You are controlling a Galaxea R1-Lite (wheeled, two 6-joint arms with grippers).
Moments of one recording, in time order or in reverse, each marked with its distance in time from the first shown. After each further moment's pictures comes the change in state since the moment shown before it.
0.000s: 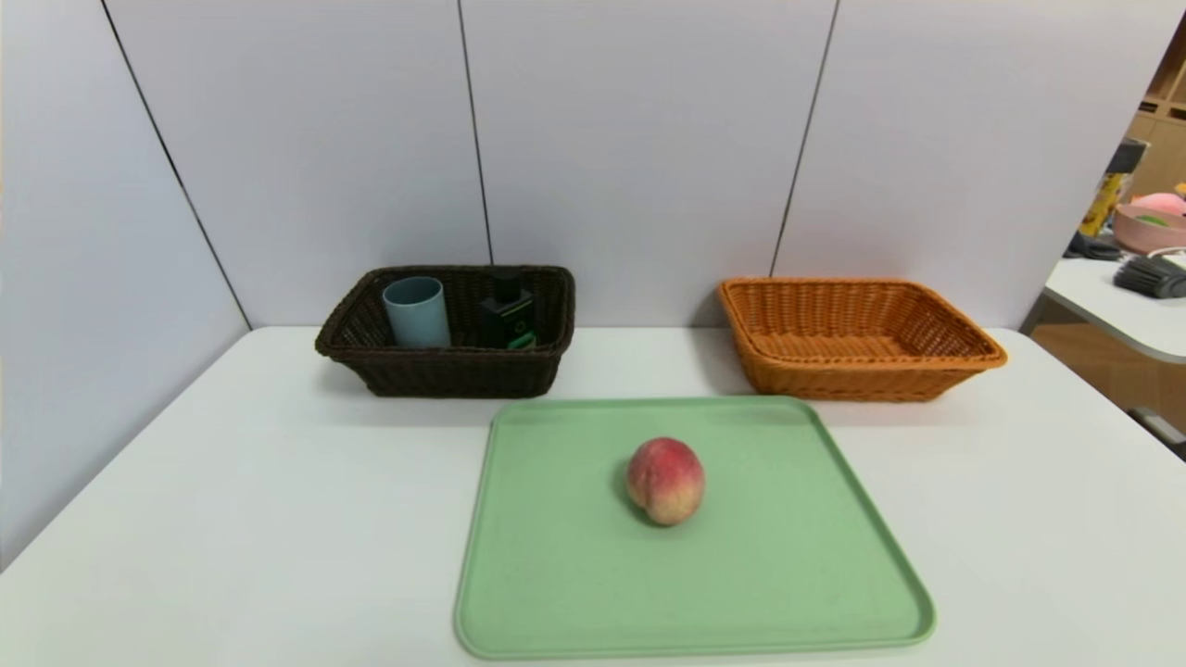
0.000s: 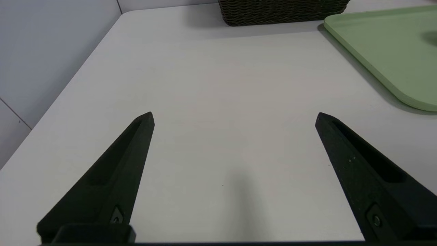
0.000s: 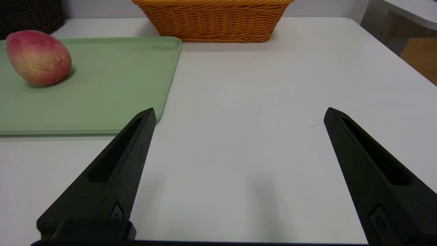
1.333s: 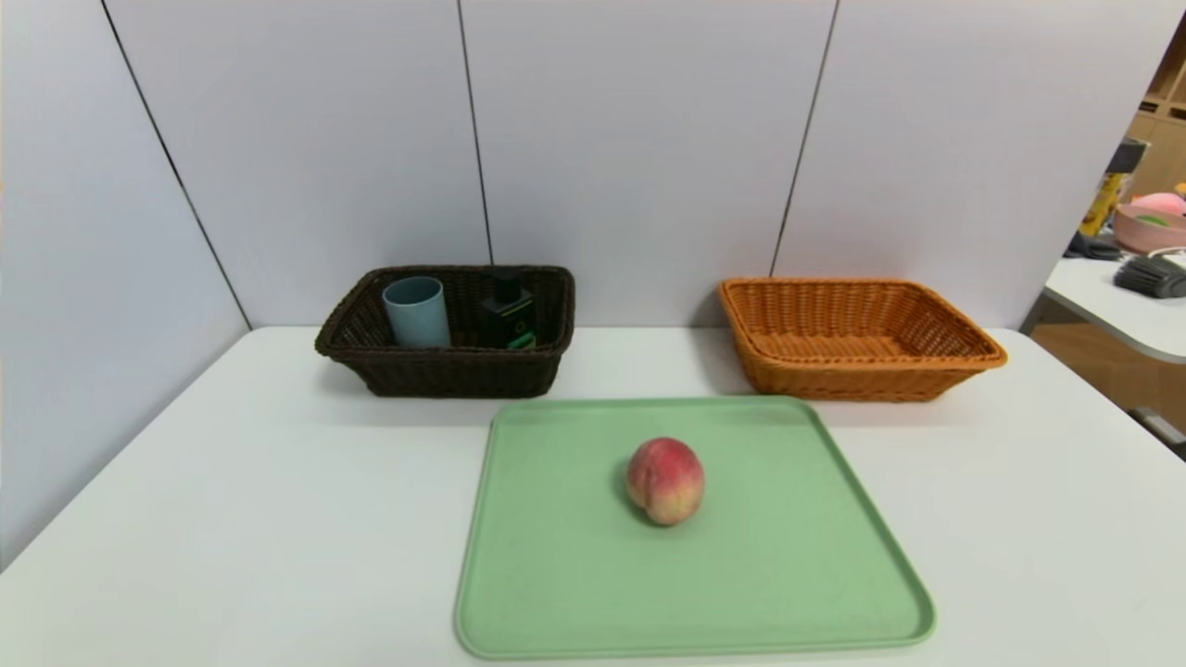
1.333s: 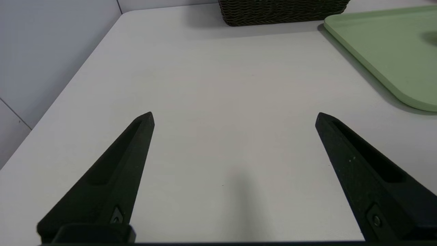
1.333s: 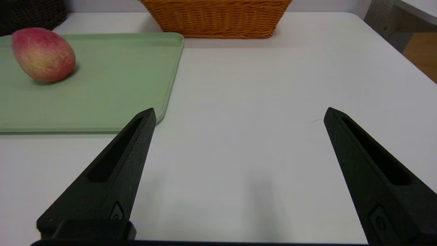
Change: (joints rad) left arm 0.000 0.001 0.000 0.000 0.000 0.000; right arm 0.001 0.044 -0.071 0.058 0.010 -0.001
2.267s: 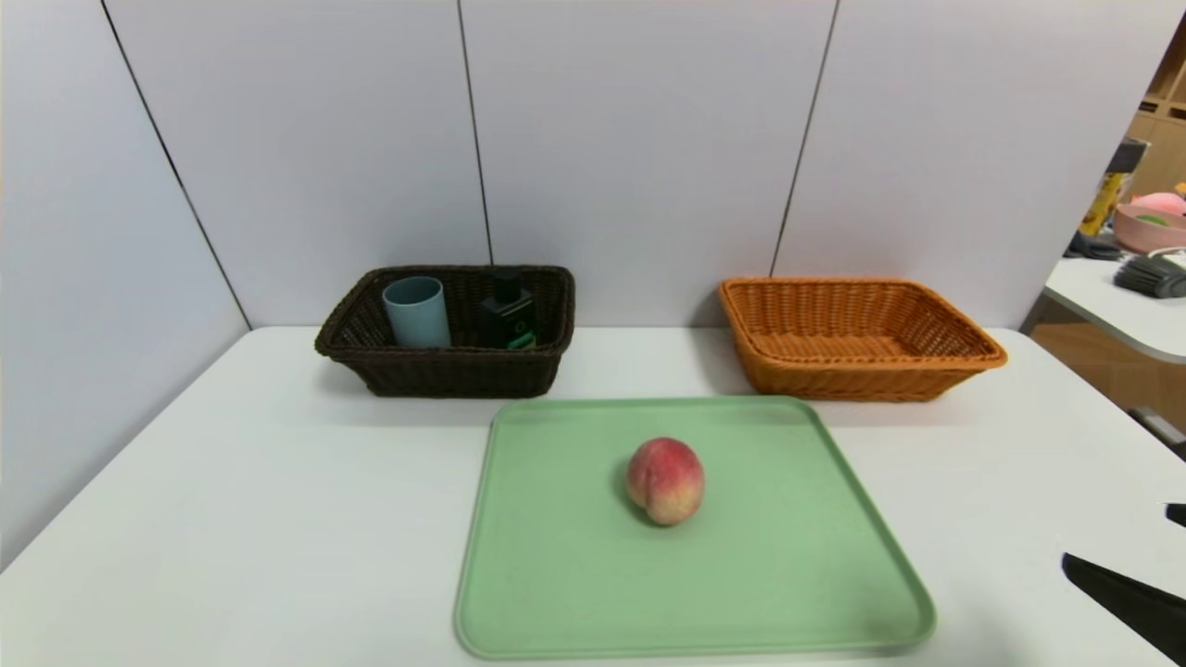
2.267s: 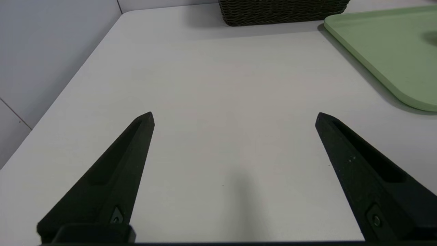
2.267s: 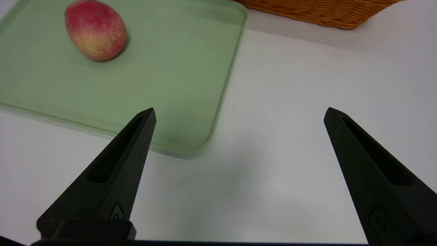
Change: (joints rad) left arm 0.000 0.000 0.000 0.000 0.000 0.000; right arm 0.224 0.796 -0.428 0.021 0.034 -0.044
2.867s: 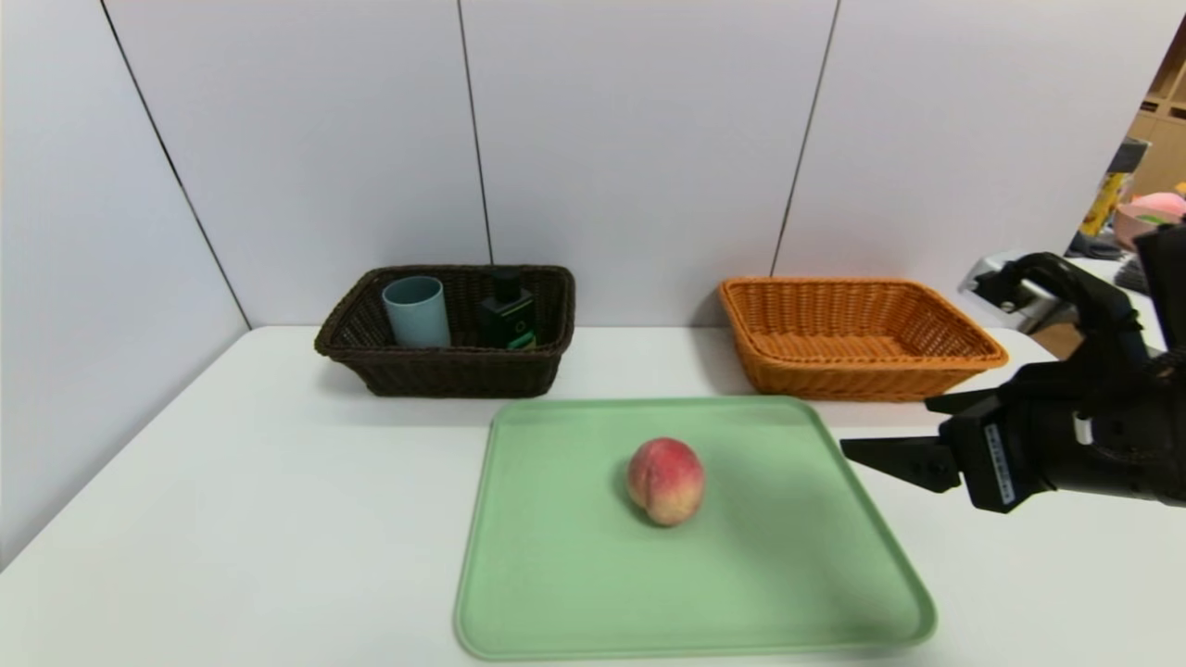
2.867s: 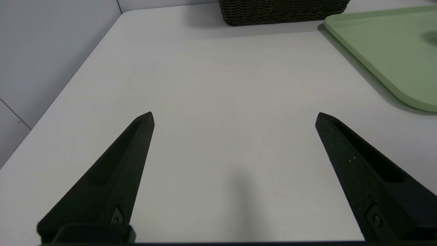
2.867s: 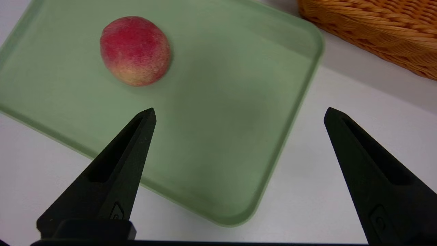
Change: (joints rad) left arm 0.000 0.000 0.000 0.000 0.000 0.000; right arm 0.191 0.526 -0.433 0.122 0.002 0.010
